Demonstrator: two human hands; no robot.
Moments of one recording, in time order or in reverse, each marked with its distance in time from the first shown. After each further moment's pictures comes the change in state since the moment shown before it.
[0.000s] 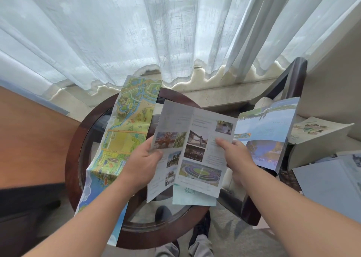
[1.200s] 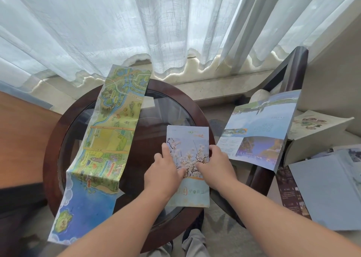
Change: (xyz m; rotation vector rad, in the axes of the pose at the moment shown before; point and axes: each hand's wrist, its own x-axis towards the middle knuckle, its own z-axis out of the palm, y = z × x) left_hand 0.038 -0.072 0.092 0.900 0.099 -0.282; right_hand 0.006 0.038 0.017 -0.752 -0.016 -0.192
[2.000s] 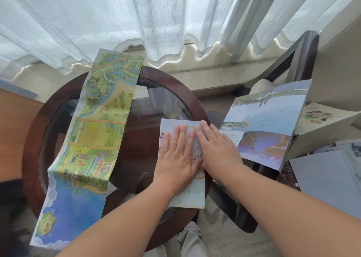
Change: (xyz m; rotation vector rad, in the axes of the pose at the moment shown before) left_hand 0.029 0.017 0.048 0.276 0.174 0.503; right_hand 0.042 0.016 -0.006 -0.854 -0.012 -0.492
